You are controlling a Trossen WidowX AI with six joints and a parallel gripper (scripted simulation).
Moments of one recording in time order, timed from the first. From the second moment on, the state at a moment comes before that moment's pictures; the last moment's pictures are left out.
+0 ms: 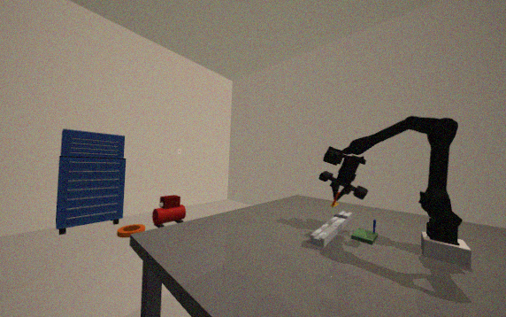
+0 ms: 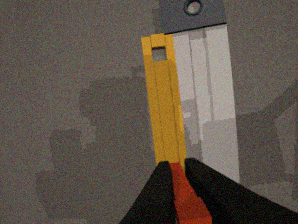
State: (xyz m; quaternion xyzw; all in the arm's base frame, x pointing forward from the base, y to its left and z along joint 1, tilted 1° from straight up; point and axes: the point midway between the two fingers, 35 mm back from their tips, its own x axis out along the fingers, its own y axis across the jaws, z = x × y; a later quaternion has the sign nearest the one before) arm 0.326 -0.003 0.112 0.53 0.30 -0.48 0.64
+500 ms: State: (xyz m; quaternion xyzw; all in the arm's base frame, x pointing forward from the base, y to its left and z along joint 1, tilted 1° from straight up) arm 0.323 -0.003 0.111 0.54 0.28 -0.46 0.64
